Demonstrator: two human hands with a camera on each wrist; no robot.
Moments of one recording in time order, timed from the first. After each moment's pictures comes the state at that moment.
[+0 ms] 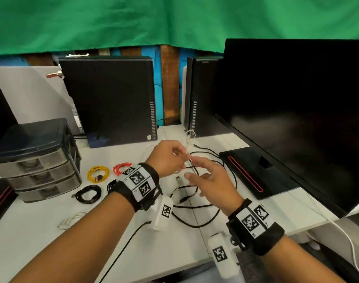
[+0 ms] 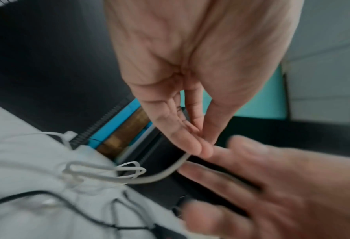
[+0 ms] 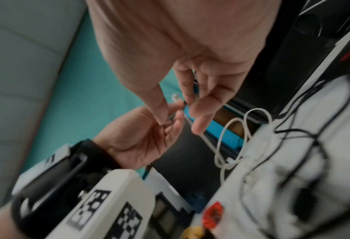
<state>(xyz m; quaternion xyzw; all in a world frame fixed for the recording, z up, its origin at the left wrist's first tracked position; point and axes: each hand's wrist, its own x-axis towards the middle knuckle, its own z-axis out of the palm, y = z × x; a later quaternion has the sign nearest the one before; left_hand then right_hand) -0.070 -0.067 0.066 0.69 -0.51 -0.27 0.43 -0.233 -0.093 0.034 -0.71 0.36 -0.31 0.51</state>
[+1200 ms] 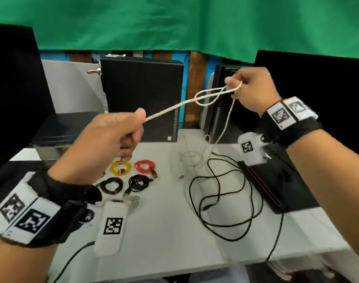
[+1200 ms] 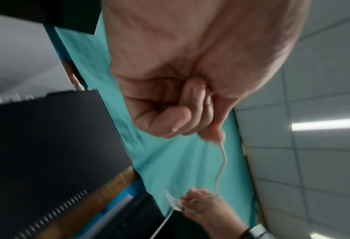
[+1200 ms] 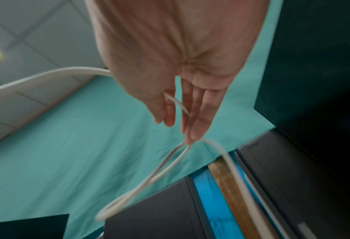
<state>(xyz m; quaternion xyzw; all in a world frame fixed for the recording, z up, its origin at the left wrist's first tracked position) -0.022 0.095 0.163 0.60 -0.47 -0.26 0.59 -0.183 -0.192 0.211 -0.83 0.30 -0.43 0.17</state>
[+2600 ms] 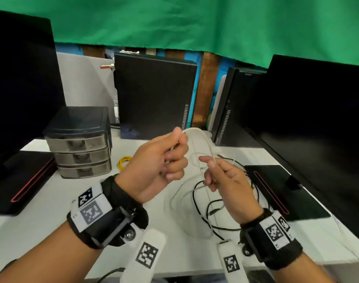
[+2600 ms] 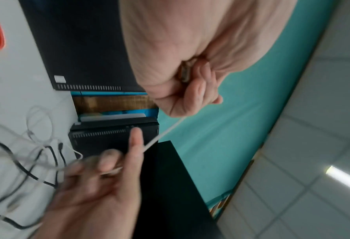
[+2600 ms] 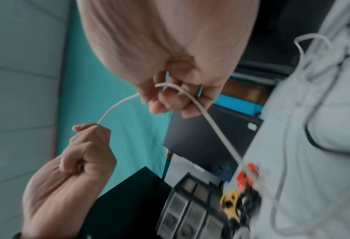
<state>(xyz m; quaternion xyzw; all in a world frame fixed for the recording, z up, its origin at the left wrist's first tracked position) -0.055 0.060 0.120 0.36 -0.34 -0.51 0.70 -0.200 -0.067 0.054 -0.69 0.21 -0.35 0.60</state>
